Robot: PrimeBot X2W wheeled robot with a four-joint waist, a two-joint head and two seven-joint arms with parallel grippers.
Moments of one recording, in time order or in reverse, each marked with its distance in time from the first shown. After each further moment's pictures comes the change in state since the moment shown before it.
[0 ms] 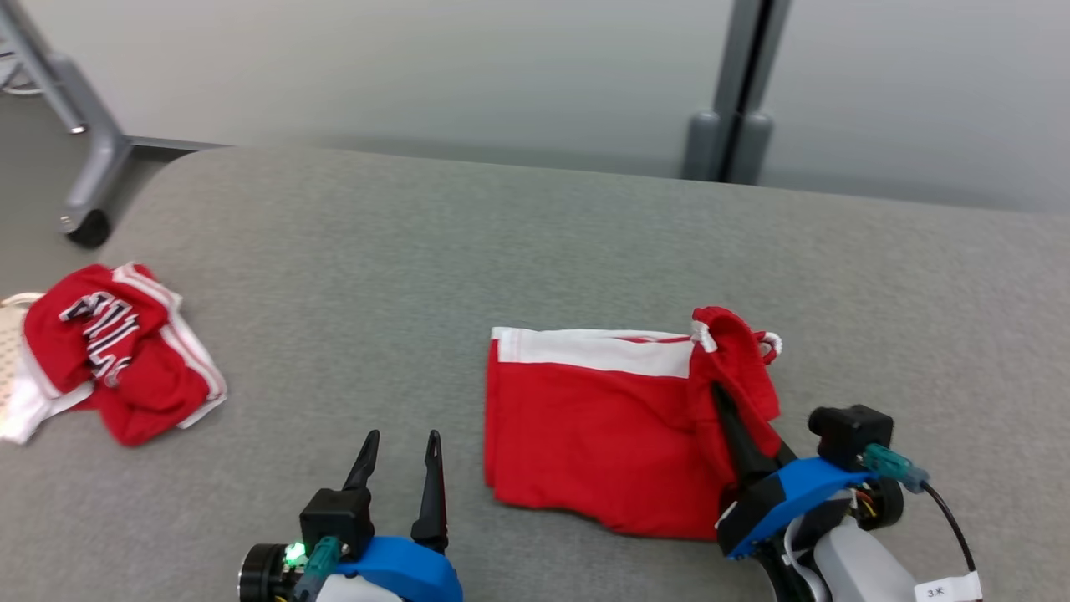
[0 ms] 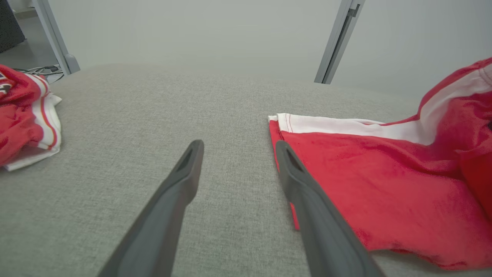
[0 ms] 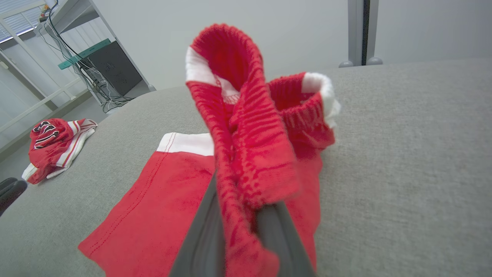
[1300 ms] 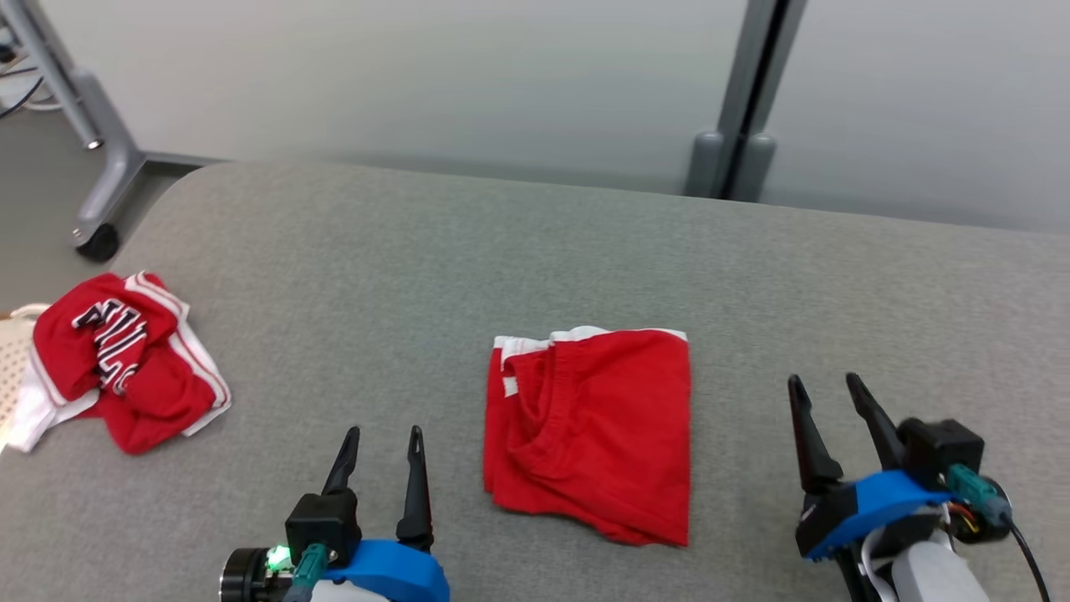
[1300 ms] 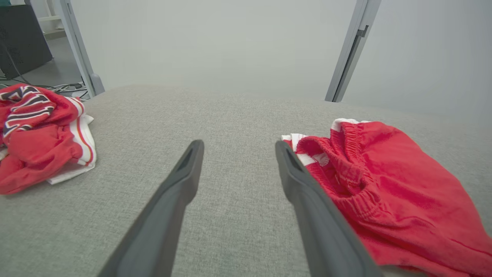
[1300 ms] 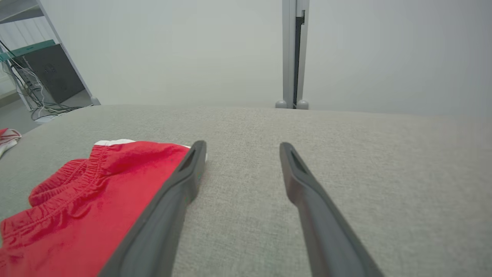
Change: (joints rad) left arm 0.026 0.000 0.026 -0.057 0.040 0.031 0.000; right arm 0.079 0.010 -0.259 -0.134 -0.278 0.000 0.000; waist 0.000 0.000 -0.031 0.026
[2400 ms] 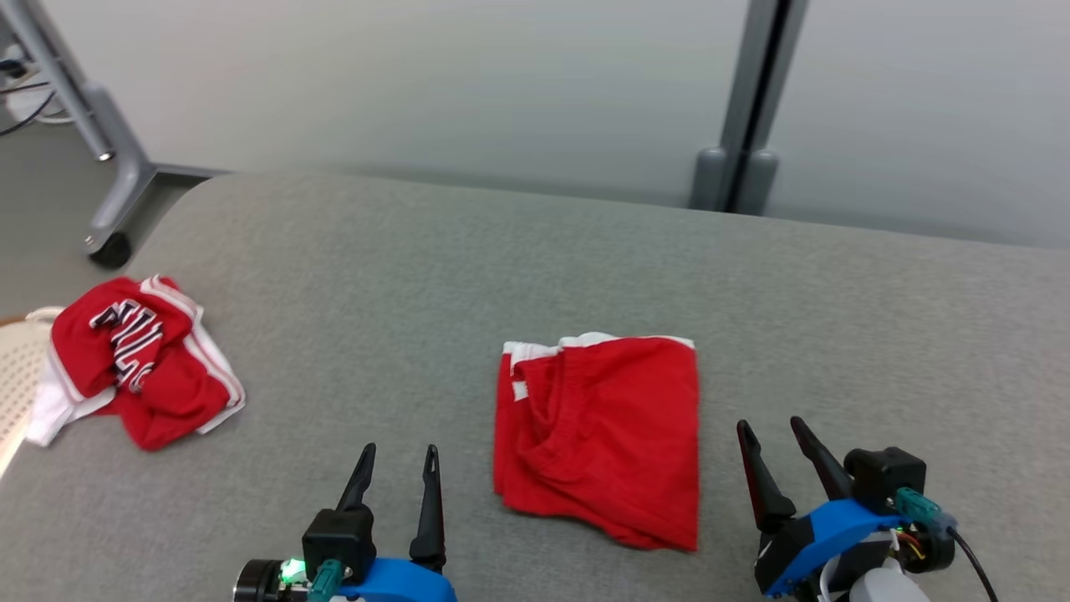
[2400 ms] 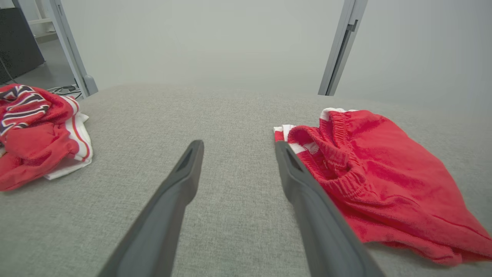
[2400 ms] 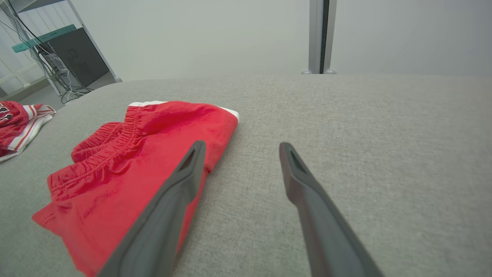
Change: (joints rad) left arm 0.033 0.000 -0.011 0.003 0.025 -0.017 0.000; right arm 0.036 0.001 0.112 0.079 0.090 0.000 0.000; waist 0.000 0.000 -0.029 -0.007
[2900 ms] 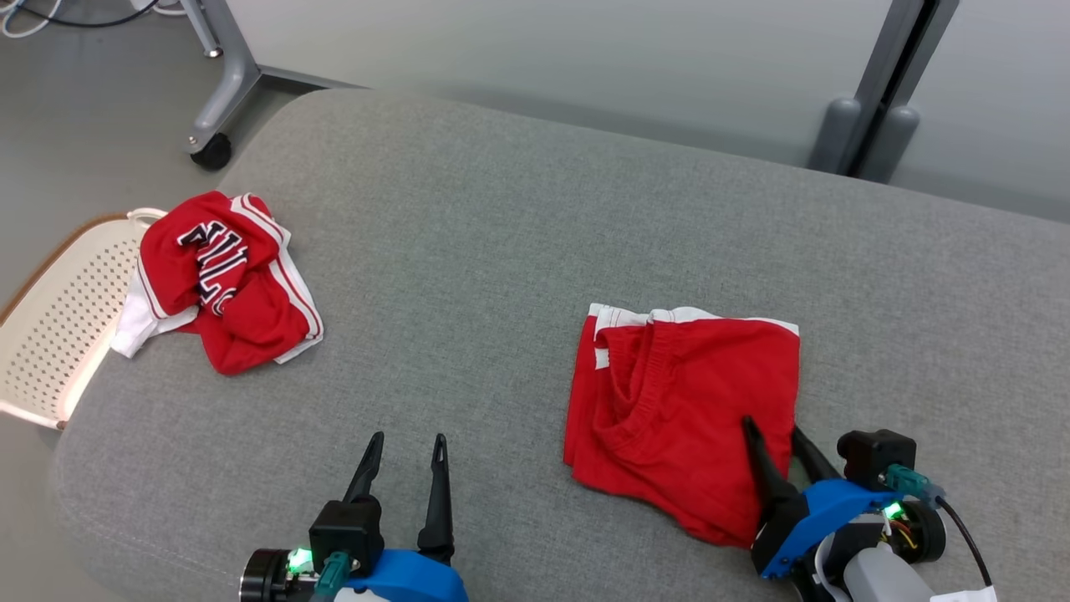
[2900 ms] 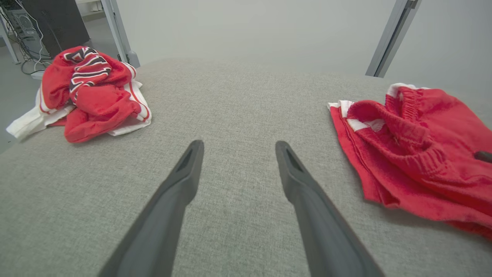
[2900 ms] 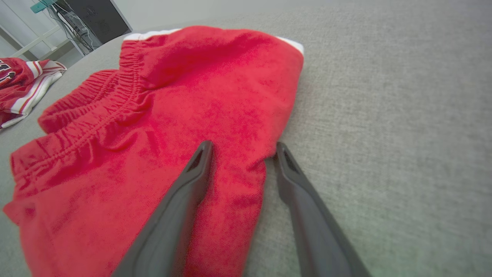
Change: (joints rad) left arm -0.015 0.000 -0.032 -0.019 -0.010 0.017 0.000; right arm -0.123 0.001 0.020 0.206 0.061 0.000 0.000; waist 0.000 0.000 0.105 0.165
